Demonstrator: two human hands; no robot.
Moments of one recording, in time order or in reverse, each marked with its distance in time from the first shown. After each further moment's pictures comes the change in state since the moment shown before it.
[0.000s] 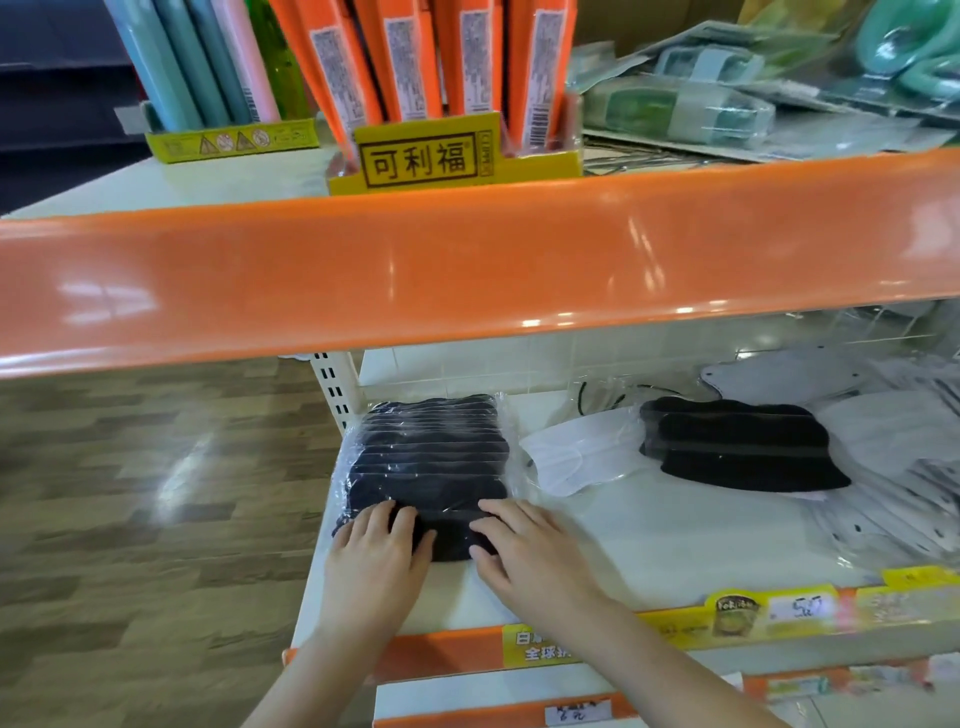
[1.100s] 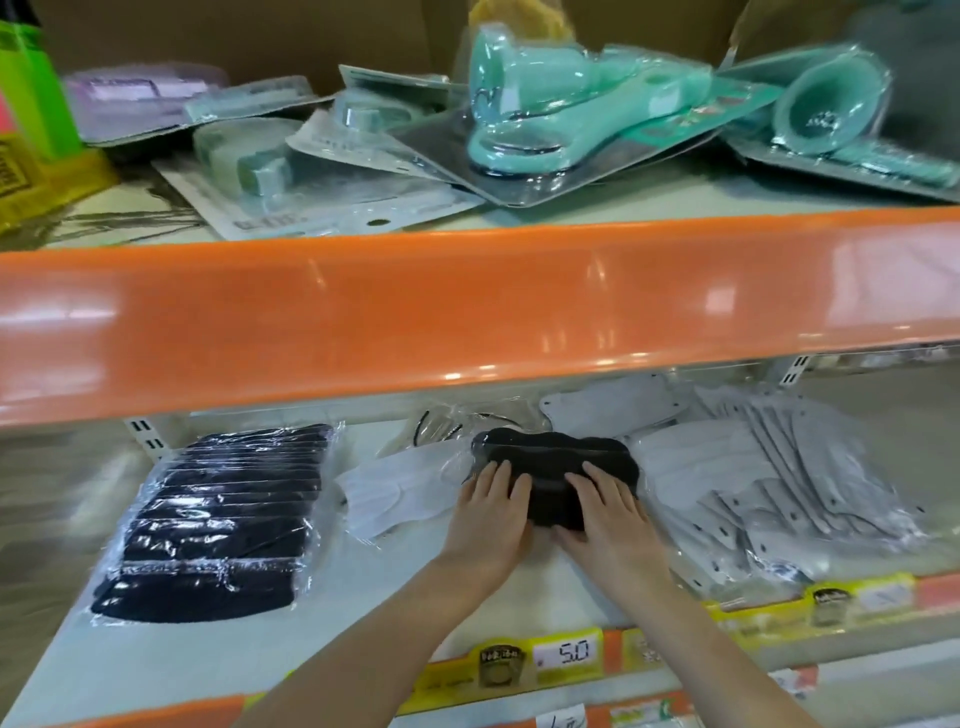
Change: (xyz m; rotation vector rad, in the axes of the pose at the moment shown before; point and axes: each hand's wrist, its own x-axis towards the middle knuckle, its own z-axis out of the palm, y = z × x) left_hand 0.099 0.298 0.049 -0.109 -0.260 0.290; right_hand -0.060 0.240 -0.132 -0.202 -0.171 0.472
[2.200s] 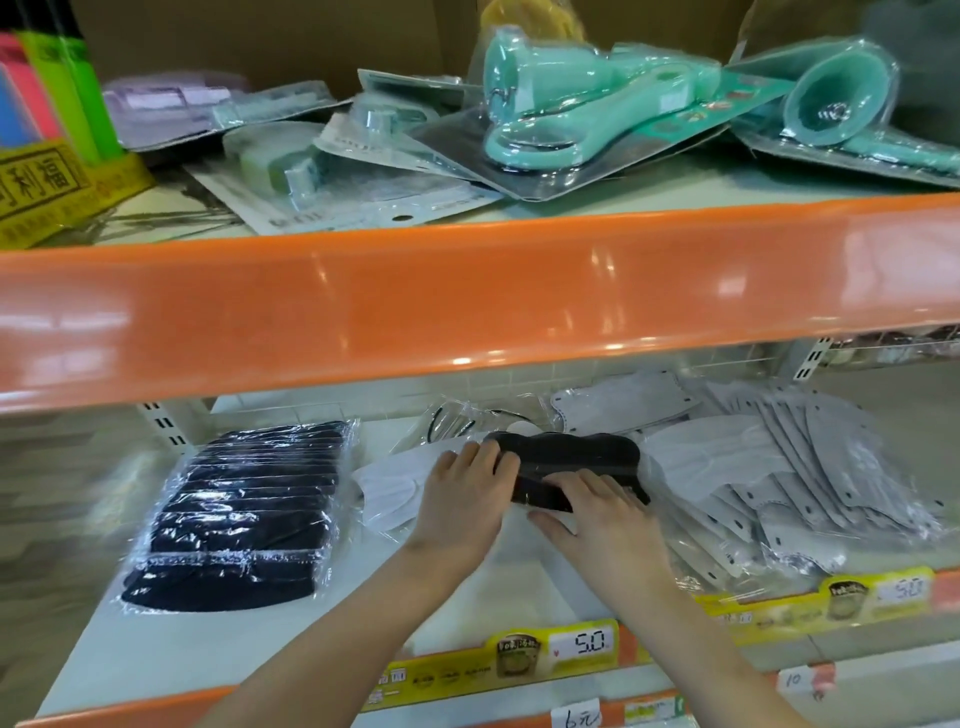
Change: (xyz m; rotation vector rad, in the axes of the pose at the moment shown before) left_hand -0.015 -0.027 -0.045 0.169 0.431 0.157; right_hand -0.012 -0.039 -0.024 -0.021 0.309 -0.196
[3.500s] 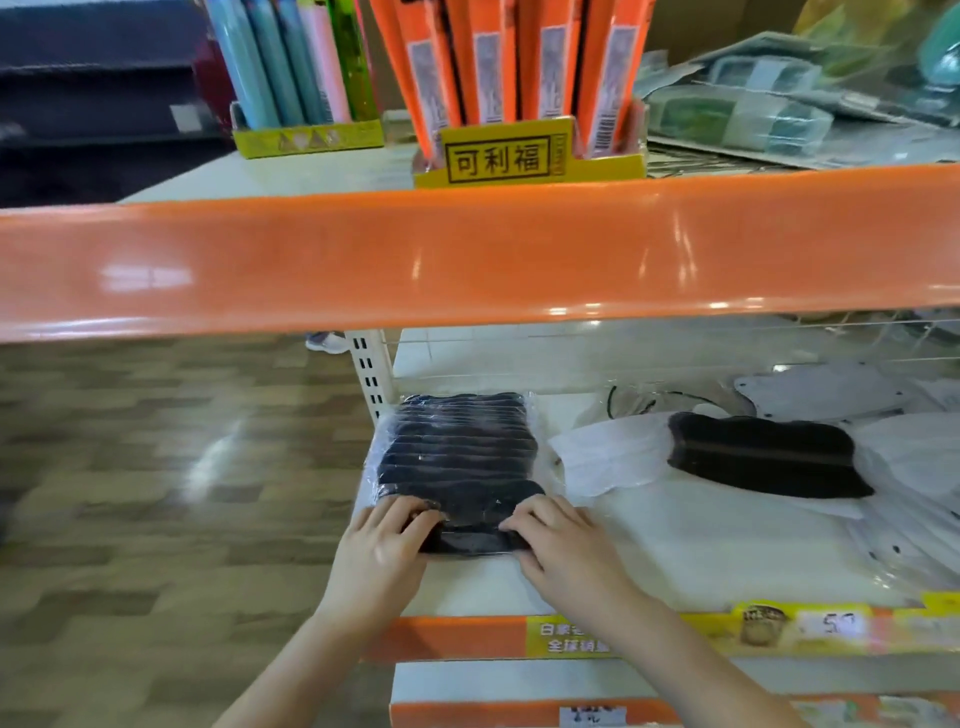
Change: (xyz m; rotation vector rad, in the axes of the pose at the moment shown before) left_hand -0.223 -0.223 -0.045 -0.053 0.044 -0.167; right_hand -0.012 -0.222 0.085 0.254 -0.205 -0.329
